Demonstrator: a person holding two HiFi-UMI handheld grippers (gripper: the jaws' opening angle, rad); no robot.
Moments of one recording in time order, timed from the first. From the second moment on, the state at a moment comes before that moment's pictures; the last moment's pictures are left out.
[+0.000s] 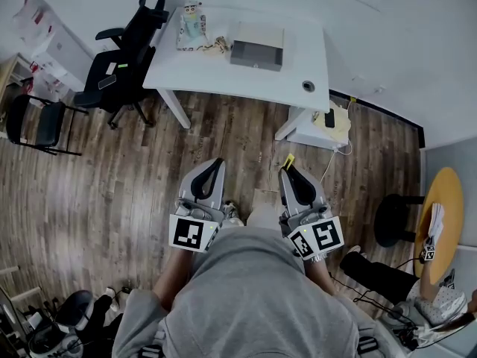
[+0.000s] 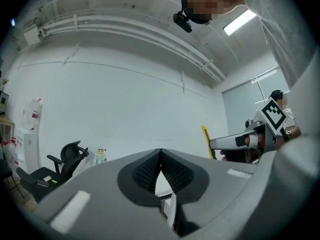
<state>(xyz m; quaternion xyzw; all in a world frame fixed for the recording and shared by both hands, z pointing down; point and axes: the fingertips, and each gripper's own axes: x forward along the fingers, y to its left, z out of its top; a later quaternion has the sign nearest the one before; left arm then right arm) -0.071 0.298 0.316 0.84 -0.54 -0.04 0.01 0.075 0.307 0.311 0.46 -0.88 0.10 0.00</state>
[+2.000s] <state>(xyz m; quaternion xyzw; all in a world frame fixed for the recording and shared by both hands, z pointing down) -0.018 0.024 0.313 0.80 -0.60 -0.02 0.01 0.120 0.000 0.331 0.38 -0.92 0.13 0.03</state>
